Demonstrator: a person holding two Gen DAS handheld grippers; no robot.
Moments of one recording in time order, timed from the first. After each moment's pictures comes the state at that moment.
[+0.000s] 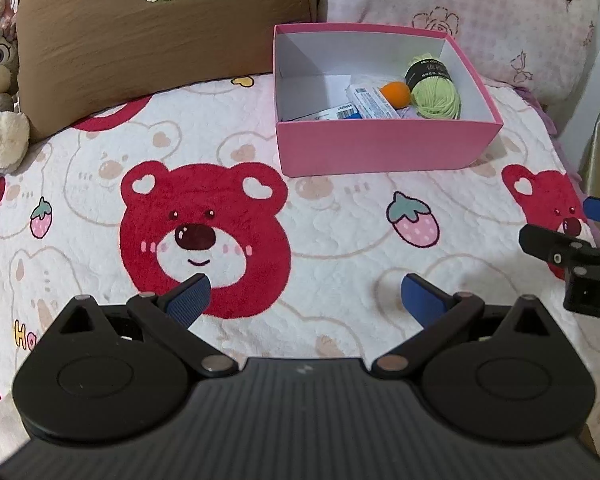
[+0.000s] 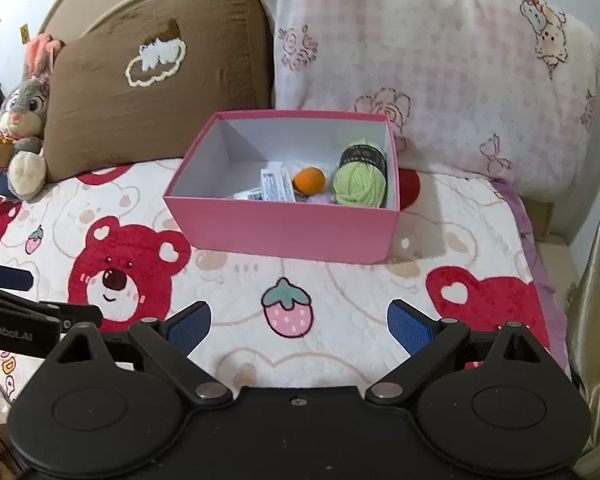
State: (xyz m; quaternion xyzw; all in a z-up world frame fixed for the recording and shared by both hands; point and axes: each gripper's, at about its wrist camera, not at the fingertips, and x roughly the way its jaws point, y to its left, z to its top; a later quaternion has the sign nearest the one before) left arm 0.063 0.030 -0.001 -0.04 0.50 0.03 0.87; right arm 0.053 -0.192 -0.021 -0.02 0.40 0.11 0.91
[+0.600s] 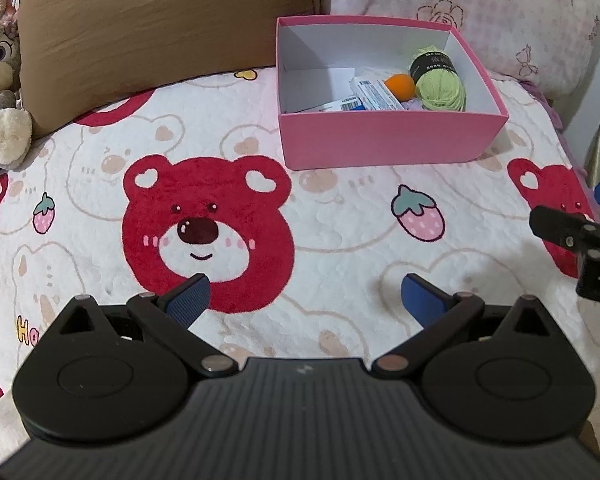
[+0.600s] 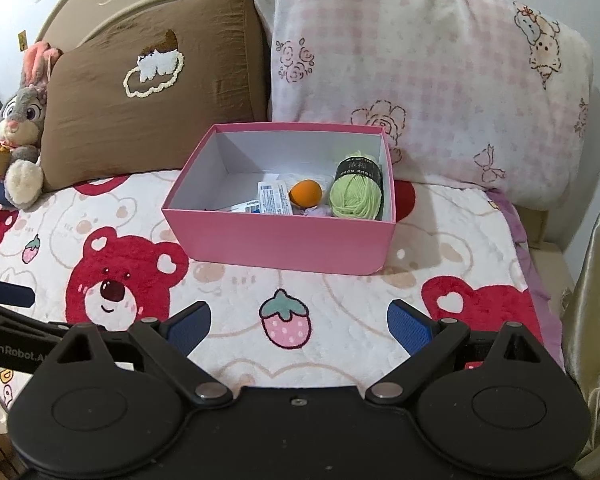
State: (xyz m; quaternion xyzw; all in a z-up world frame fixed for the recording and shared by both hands) left arm 0.062 0.029 -0.003 -0.03 0.50 0.04 0.86; right arm 0.050 -0.189 -0.015 -0.03 0.38 0.10 0.92
